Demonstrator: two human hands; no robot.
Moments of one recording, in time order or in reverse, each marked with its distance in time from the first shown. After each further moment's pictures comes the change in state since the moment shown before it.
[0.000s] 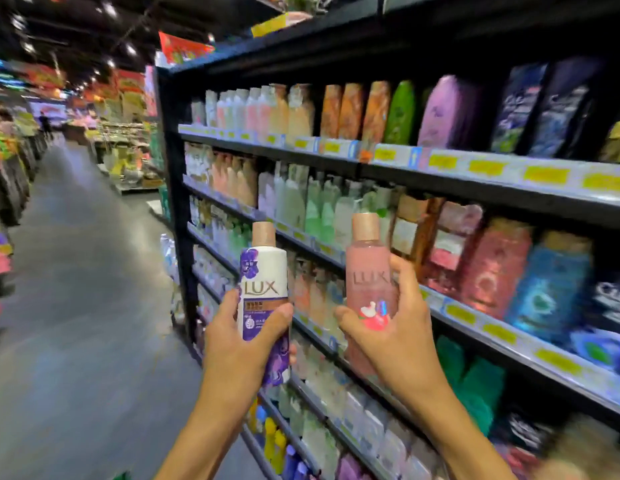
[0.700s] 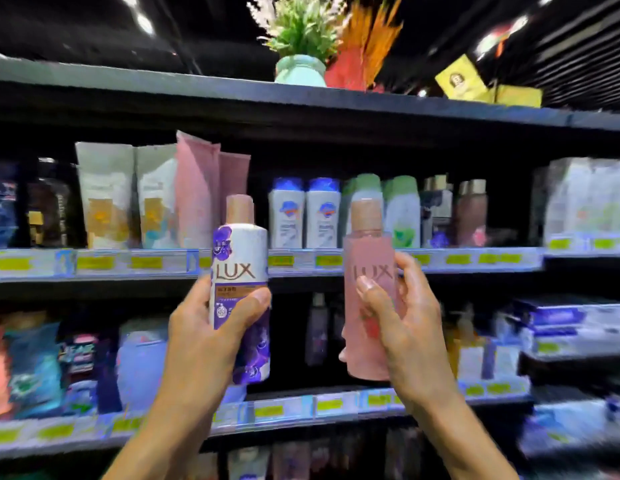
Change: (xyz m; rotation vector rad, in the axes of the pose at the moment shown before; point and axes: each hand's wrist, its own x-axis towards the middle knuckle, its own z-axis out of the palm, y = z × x) left_hand -0.264 0.157 0.417 -0.422 -0.837 0.077; right_hand -0.181 -0.148 -0.502 -0.382 0.770 -0.124
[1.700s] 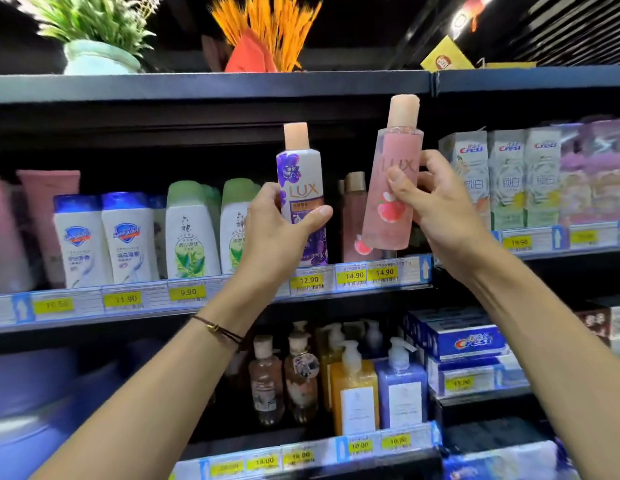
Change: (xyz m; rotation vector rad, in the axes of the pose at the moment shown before) left_hand 0.105 -0.013 0.363 0.262 -0.088 0.235; right_hand 0.236 0.065 -0.287 0.059 -0.091 -0.039
